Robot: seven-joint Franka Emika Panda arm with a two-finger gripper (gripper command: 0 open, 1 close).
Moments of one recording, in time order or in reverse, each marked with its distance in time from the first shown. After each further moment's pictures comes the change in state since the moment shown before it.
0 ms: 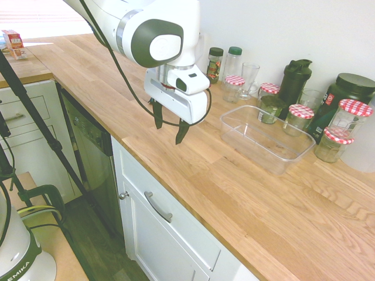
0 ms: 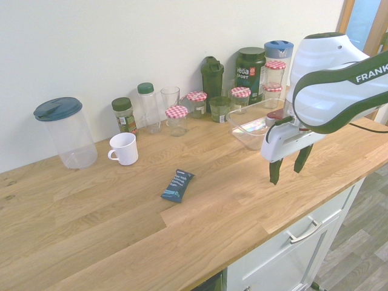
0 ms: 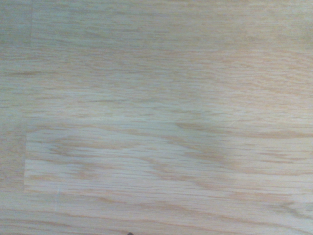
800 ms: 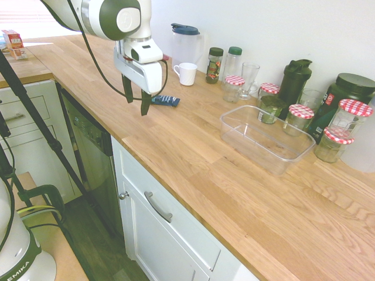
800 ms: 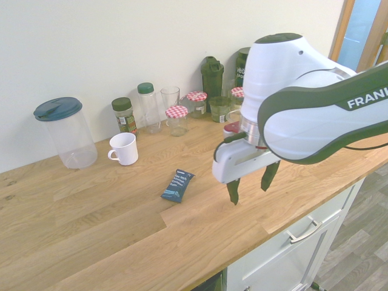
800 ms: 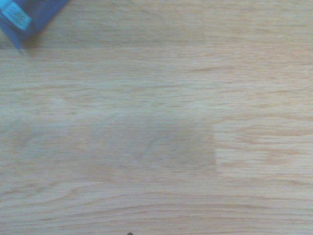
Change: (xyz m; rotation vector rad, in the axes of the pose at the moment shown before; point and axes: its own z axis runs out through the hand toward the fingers) arm -0.124 -0.110 -0.025 0.014 0.016 0.089
